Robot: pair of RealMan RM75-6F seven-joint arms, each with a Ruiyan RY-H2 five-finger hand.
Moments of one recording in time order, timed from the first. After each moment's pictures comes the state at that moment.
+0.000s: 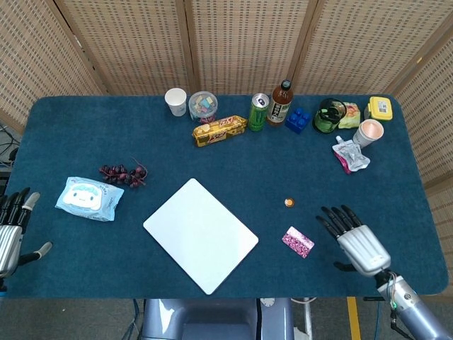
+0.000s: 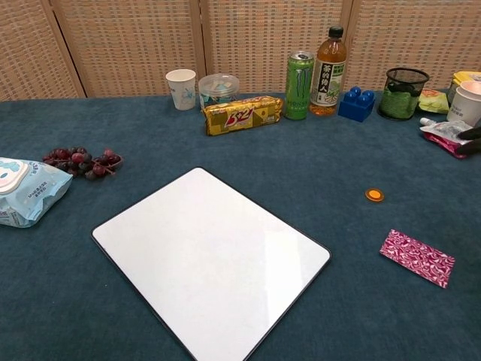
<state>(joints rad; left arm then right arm) -0.08 -1.13 -0.05 -1.63 1.50 1.52 0.14 0.33 -1.10 0.00 -1.61 -1.76 1.15 -0.13</state>
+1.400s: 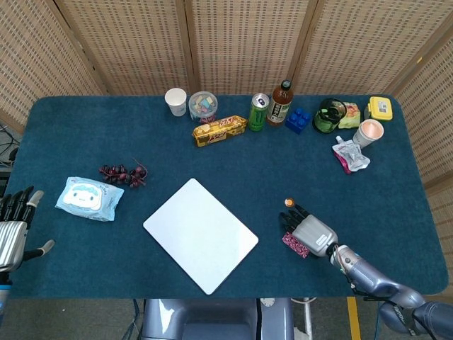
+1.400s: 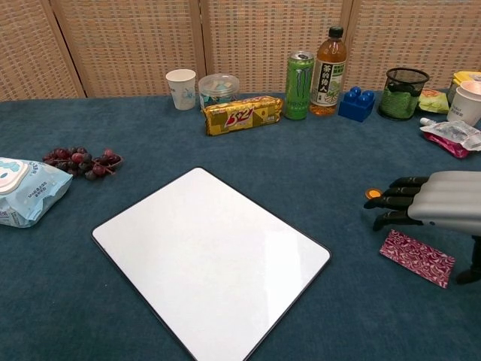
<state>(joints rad) -0.11 -1.14 -0.06 -1.64 1.43 1.45 0.17 0.63 -1.31 -0.02 -1.43 -1.60 0.74 -0.38</state>
